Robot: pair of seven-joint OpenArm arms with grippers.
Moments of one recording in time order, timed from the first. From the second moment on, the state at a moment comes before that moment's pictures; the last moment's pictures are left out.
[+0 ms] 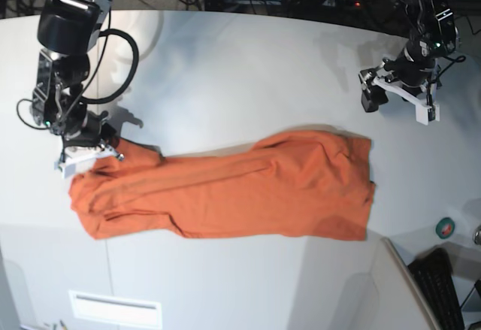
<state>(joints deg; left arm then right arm) 18.5 -12.0 -25.7 86.5 -24.9 -15.5 36.8 7.8 0.9 24.0 58.4 23.5 6.0 -42.3</state>
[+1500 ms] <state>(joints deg) -11.6 -5.2 -7.3 62.7 -36.1 -7.7 30.2 7.8 1.8 23.8 58.4 23.8 6.1 -42.9</state>
